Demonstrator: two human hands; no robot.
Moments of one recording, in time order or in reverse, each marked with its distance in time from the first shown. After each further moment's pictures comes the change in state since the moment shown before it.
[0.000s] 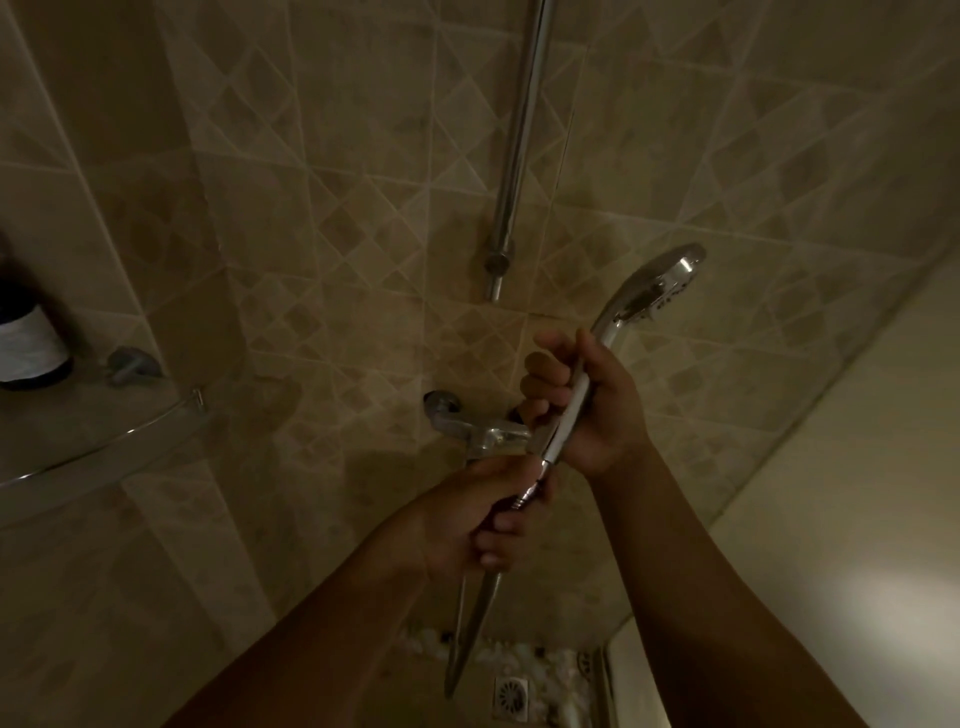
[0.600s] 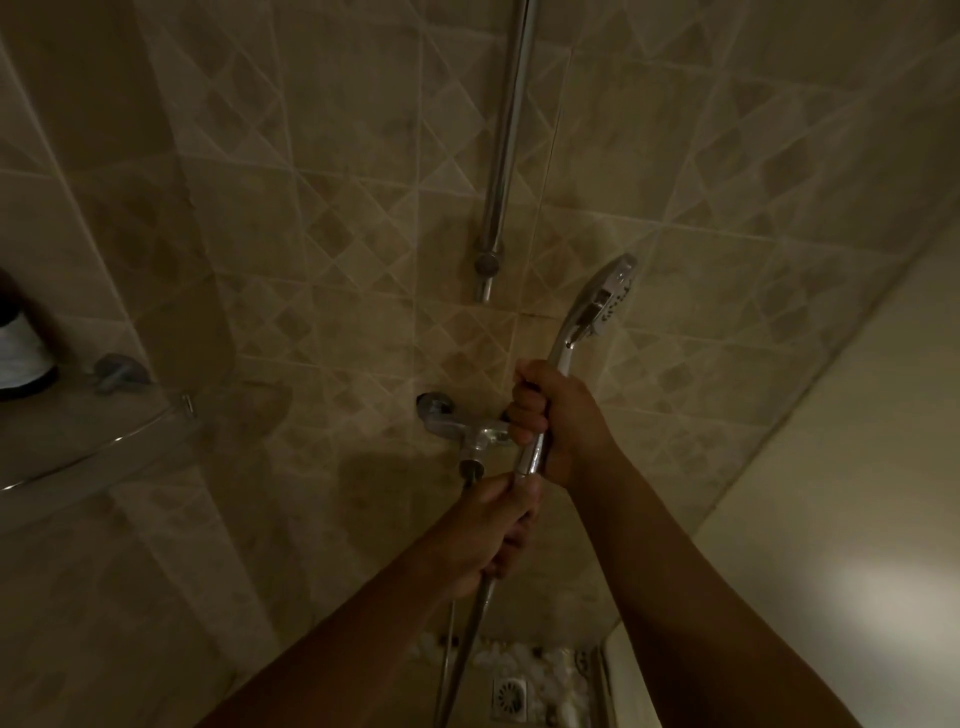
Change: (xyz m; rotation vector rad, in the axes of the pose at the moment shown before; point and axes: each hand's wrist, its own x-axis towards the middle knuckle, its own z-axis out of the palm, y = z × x) left_hand 0.012 -0.030 0.003 0.310 0.448 0.052; right_hand 0.007 0.019 -0.004 -0.305 0.531 -0.035
